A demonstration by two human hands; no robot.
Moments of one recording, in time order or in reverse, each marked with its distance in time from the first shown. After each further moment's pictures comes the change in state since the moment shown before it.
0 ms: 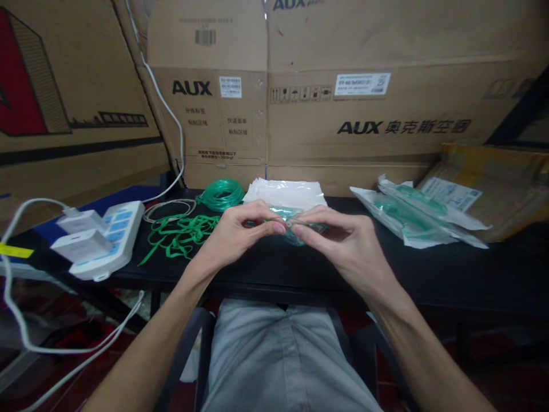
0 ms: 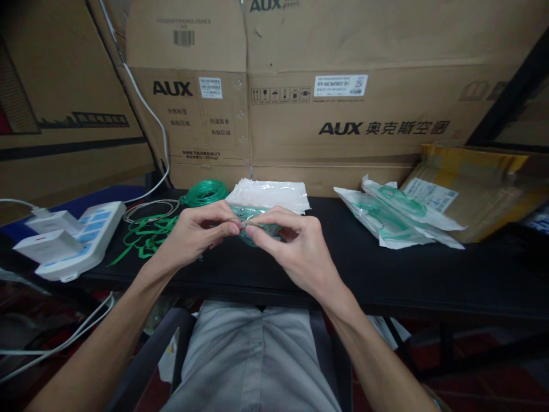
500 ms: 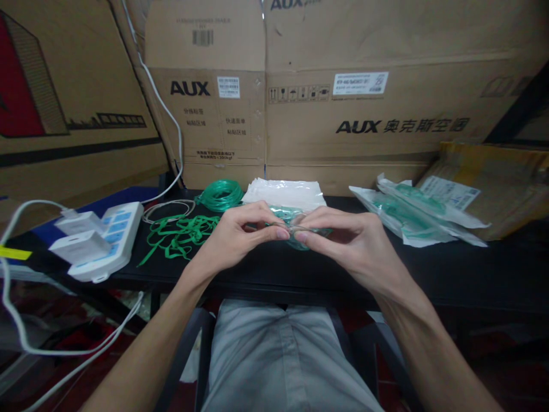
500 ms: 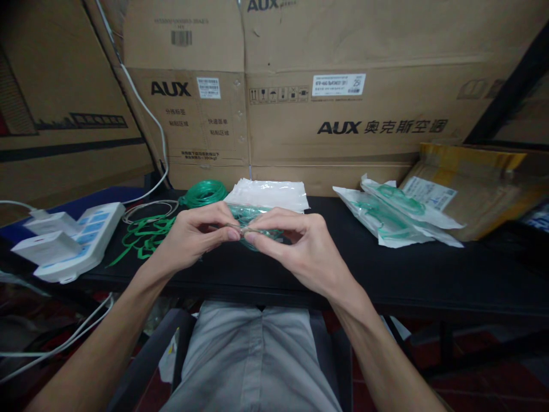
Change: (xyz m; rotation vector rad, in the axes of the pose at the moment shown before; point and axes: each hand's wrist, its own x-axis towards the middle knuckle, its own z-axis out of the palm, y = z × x) left_hand -0.001 0.007 0.003 0.047 -0.019 0.064; right_hand 0.000 -0.007 -0.013 -0.003 -0.110 -0.011
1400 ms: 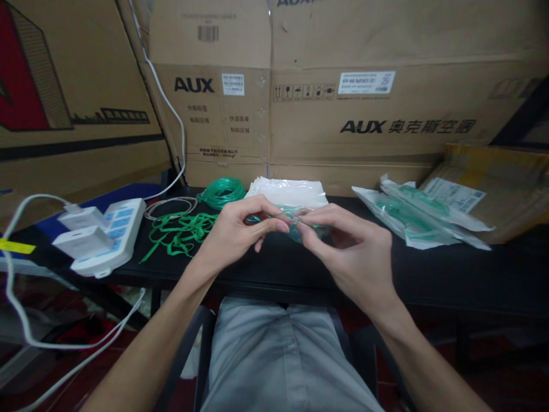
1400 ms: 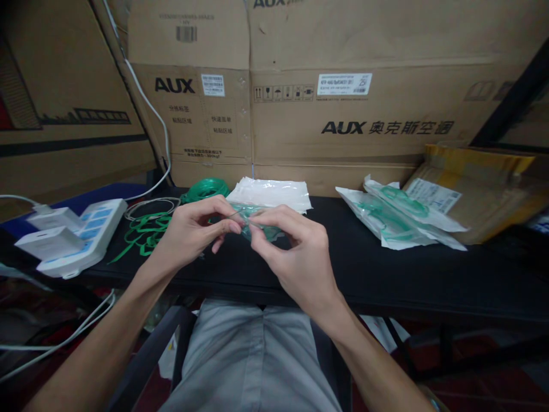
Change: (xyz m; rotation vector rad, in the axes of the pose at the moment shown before) left_hand -0.002 0.001 0.001 -0.109 0.055 -0.059; right_hand -0.004 0.006 0.023 -0.214 0.276 -0.250
